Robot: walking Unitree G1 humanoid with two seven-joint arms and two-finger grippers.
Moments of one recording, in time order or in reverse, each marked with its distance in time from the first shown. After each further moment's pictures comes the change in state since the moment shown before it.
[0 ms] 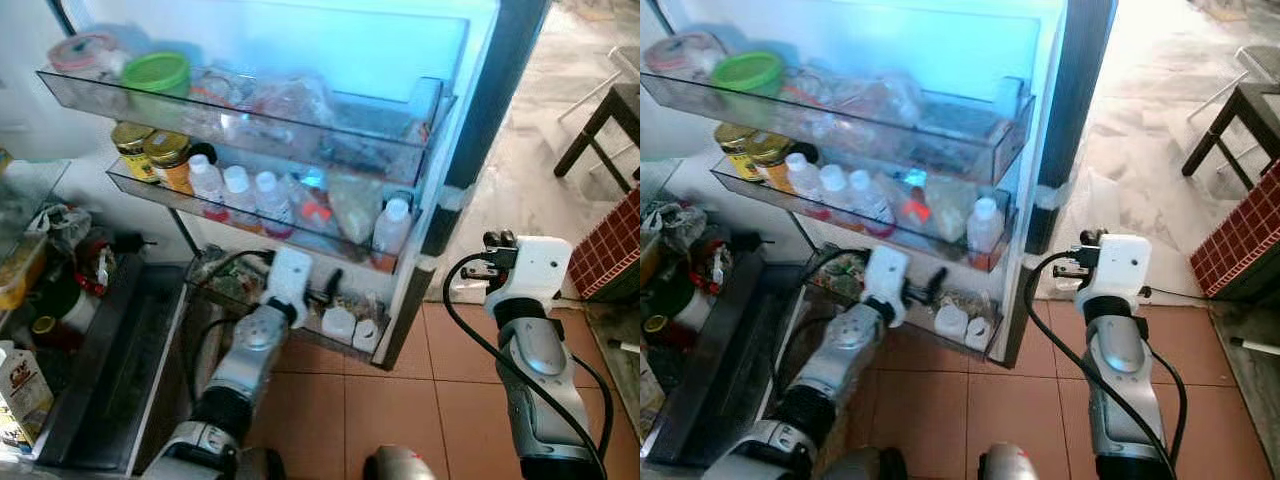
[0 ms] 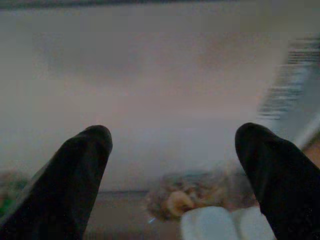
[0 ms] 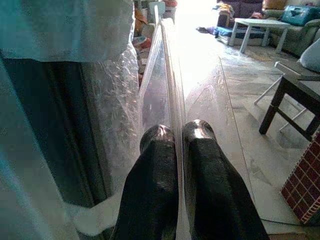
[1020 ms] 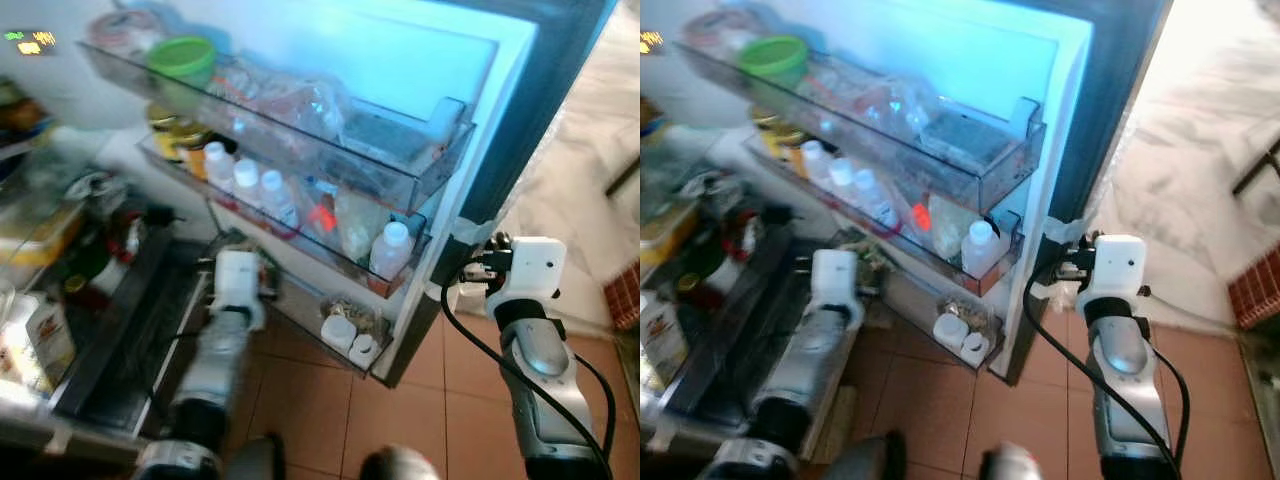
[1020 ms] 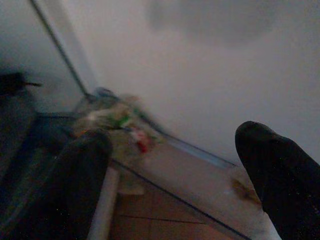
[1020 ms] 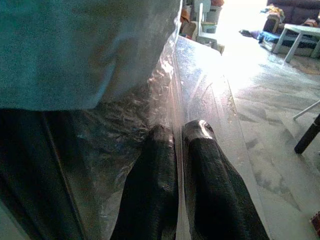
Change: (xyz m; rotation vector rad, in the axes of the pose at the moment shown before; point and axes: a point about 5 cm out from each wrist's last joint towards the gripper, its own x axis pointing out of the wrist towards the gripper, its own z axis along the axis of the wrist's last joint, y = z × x) left arm -0.021 0.039 -0.013 -0.063 0.109 0.306; right arm 0.000 -0.001 -0.005 -0.038 0.025 0.044
